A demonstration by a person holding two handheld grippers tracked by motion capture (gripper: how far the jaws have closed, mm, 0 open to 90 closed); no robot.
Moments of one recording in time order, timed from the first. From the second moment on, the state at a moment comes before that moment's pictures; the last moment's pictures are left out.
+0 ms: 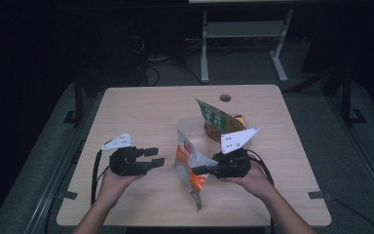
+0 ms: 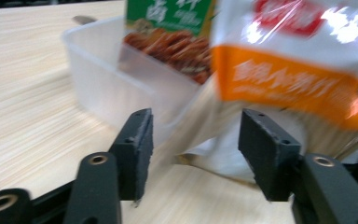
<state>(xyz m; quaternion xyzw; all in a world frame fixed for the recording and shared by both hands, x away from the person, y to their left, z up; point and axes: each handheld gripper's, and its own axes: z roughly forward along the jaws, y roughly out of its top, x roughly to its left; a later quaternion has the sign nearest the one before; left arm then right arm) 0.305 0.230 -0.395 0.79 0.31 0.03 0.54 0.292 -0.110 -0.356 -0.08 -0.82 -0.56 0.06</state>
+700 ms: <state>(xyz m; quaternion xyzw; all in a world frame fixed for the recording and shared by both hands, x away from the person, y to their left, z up) 0.288 0.246 -0.426 0.82 0.32 0.03 0.47 0.299 -0.145 -0.320 -0.11 -0.82 -0.56 -0.01</state>
